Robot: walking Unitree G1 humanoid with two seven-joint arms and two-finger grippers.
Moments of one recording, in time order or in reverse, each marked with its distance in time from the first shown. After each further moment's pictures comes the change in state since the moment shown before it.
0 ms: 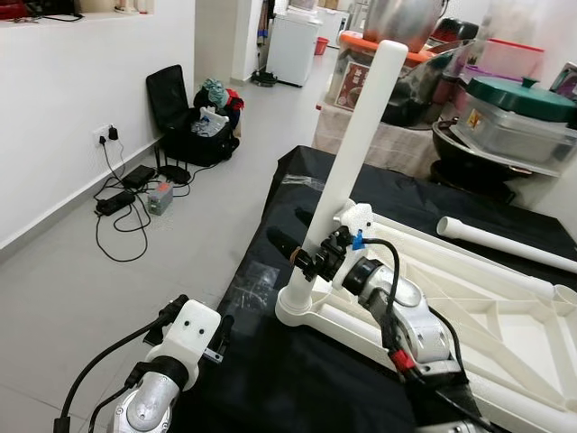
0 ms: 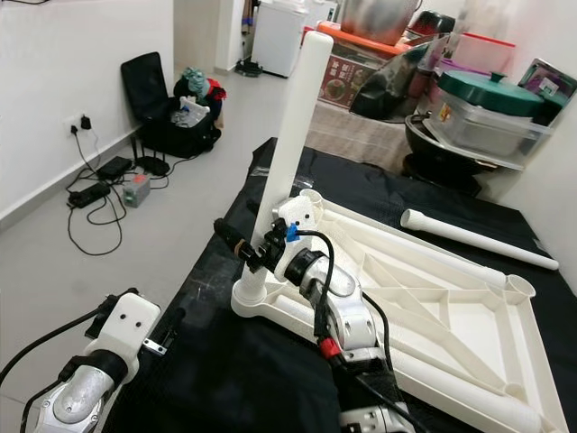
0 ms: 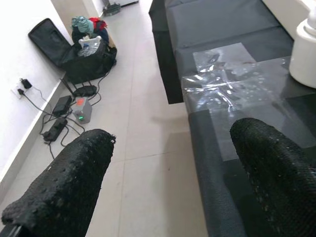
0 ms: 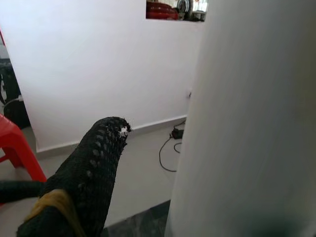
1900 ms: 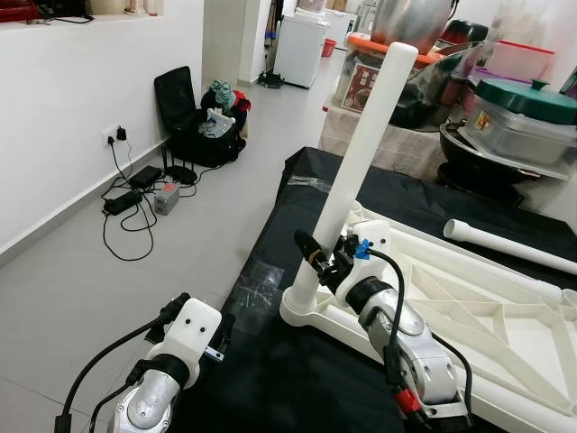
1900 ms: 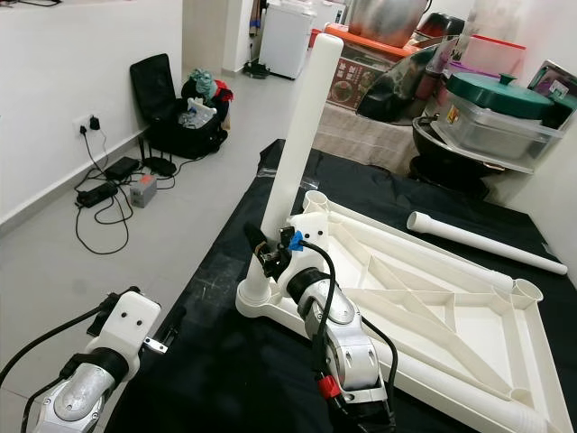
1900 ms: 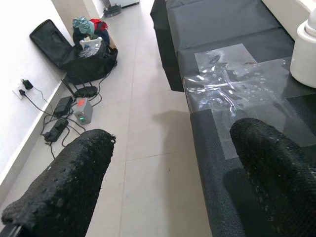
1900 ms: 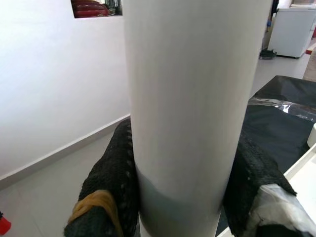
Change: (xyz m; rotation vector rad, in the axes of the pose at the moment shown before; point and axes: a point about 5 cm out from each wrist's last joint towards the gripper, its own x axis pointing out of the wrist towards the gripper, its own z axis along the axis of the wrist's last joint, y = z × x) left arm 0.002 0.001 0.001 0.002 -0.006 -0.012; right arm -0.018 0.014 -0.007 0.089 0.026 -0.346
